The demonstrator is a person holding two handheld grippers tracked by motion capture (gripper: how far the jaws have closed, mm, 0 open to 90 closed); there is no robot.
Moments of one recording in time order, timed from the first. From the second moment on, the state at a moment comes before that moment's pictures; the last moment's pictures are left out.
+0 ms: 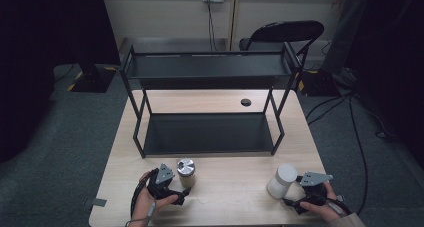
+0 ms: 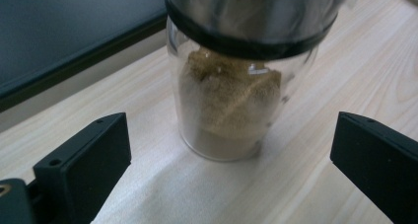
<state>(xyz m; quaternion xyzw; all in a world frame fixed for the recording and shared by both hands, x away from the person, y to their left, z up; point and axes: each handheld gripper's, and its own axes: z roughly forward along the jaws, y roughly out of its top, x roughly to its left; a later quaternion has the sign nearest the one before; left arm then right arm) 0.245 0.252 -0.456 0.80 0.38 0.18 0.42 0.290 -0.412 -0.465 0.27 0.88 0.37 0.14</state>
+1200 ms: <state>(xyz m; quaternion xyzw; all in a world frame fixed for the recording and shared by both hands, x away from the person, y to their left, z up) 0.269 0.226 -0.458 0.79 0.40 0.19 0.42 0.289 -0.413 -0.466 0.27 0.88 0.37 0.14</state>
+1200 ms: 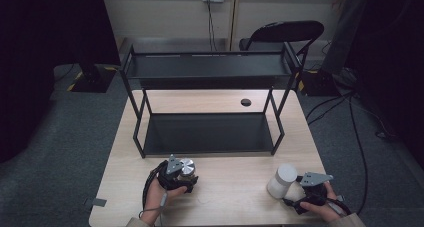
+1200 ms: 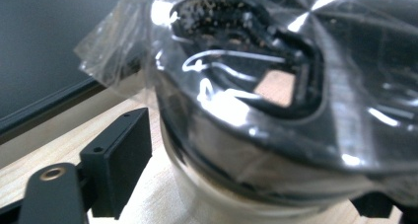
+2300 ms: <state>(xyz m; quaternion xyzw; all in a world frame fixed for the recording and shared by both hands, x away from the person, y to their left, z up) 0.272 0.233 -0.425 0.81 0.36 0.18 0.42 0.288 -0.412 -0.466 0.27 0.87 0.37 0.15</state>
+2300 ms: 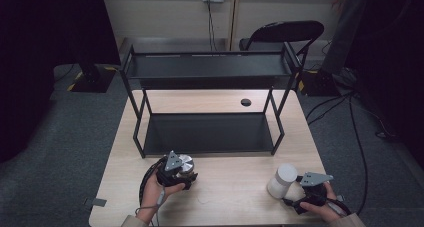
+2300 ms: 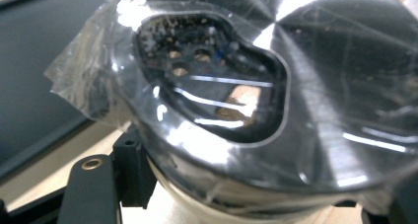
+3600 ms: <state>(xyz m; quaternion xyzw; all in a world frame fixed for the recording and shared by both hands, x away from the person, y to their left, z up) 0.313 0.244 -0.251 0.82 0.33 0.18 0.44 0.288 -0.412 -0.467 0.27 0.87 0.37 0.15</state>
